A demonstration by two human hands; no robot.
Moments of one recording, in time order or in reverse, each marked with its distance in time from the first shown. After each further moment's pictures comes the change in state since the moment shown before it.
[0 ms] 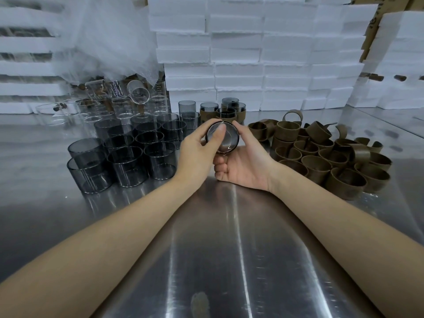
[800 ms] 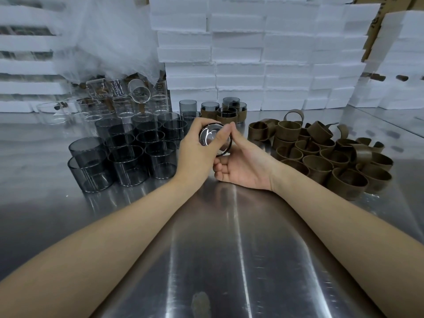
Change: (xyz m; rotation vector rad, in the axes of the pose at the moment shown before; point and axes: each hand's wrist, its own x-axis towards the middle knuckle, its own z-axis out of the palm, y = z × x) left_hand -0.003 0.000 -0.002 0.081 0.064 0.021; right_hand 0.003 0.002 -0.001 -0.038 -0.024 -0.030
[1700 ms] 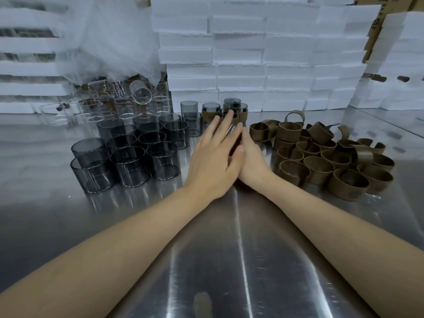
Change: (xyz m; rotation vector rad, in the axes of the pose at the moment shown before) left_hand -0.016 0.005 0.012 0.684 -0.245 0.322; right_hand 0.003 0.013 0.004 -0.836 0.594 -0.514
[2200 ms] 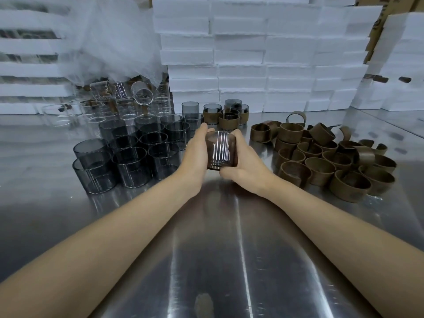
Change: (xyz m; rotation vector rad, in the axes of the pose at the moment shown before) left_hand 0.020 -0.011 -0.014 -1.123 0.075 -0.848; right_hand -0.009 -0.006 -0.005 -0.125 -0.252 -0.118
